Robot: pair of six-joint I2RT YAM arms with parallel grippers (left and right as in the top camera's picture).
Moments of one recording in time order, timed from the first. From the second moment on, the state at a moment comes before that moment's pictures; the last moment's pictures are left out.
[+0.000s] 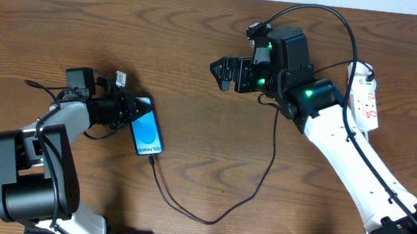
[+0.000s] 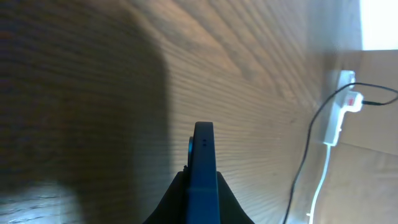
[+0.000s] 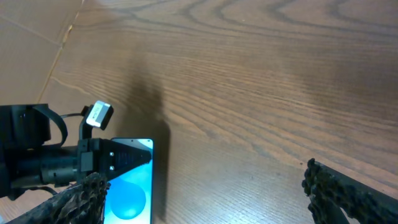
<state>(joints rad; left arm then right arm) 0.22 1.77 0.83 -0.27 0.82 -0.31 0.46 1.61 1.36 -0.45 -0.32 0.40</state>
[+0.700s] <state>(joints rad) 0.22 1.77 0.83 -0.37 0.69 -0.30 0.46 1.61 1.36 -0.44 -0.32 0.40</state>
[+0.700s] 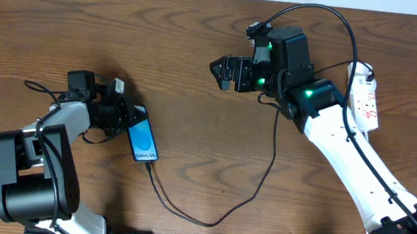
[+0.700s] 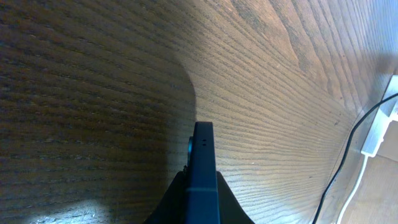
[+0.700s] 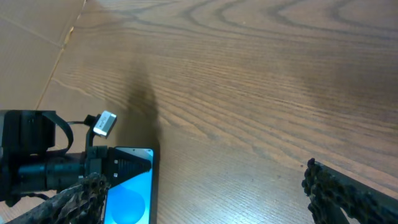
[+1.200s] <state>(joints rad) 0.22 1.77 0.83 -0.37 0.62 -0.30 0.46 1.61 1.36 -0.44 -0.32 0.40</state>
